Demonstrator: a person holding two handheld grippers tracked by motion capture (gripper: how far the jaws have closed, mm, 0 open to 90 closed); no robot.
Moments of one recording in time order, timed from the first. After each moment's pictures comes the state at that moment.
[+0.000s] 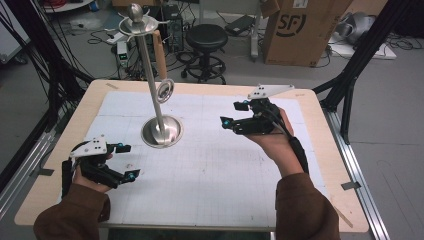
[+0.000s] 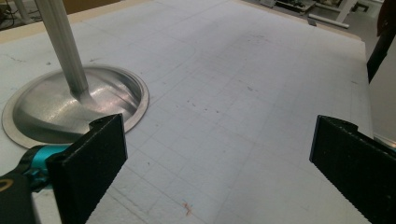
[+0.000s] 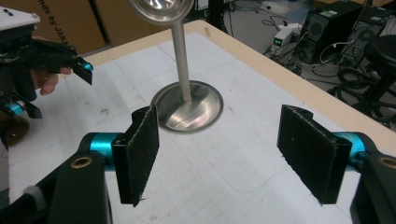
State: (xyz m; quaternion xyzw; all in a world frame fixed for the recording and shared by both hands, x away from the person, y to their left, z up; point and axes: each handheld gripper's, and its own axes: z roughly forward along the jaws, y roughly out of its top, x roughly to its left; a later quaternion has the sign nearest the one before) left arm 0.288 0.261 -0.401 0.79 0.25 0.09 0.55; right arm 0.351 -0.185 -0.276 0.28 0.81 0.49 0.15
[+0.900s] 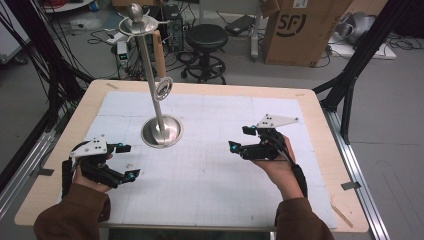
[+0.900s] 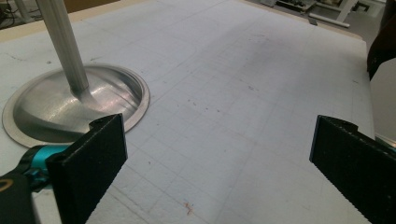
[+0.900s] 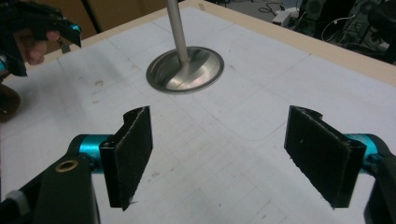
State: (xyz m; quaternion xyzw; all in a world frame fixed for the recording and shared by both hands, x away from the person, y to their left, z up) left arm 0.289 0.262 -0.401 0.80 0.25 0.09 0.54; right arm 0.326 -0.211 -0.349 0.31 0.80 0.50 0.13
